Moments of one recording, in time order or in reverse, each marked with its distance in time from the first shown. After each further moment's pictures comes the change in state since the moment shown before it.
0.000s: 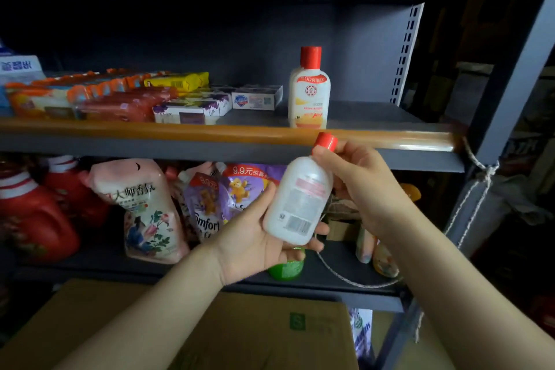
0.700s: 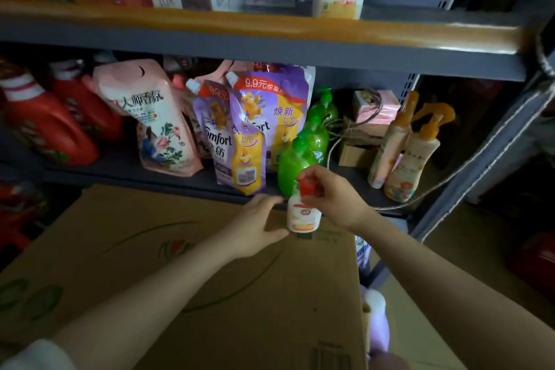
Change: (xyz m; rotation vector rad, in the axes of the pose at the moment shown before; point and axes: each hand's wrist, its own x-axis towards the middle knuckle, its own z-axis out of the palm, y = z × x) left_hand -0.029 -0.131 -0.070 1.356 0.469 -0.086; right_hand -0.044 0.164 0.002 -0.603 -0.318 0.102
